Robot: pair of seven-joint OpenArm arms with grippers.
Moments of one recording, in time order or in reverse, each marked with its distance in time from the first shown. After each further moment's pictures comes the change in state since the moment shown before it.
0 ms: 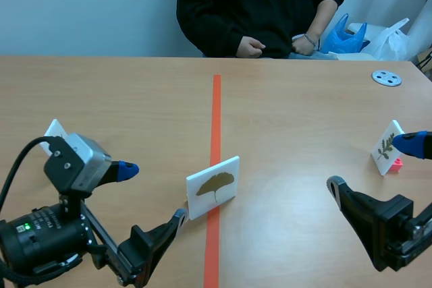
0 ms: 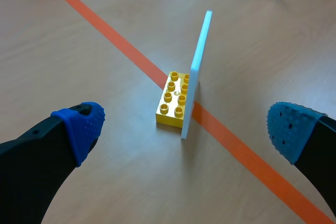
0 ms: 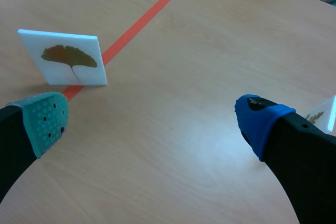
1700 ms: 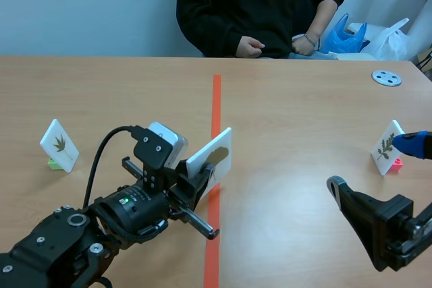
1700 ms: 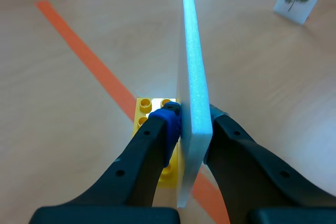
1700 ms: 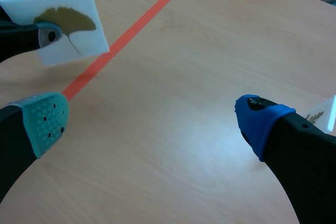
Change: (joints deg) left arm -13.1 10.7 9.6 -13.9 5.9 11.0 -4.3; right arm 0.0 0.0 0.0 0.0 0.0 0.0 0.0
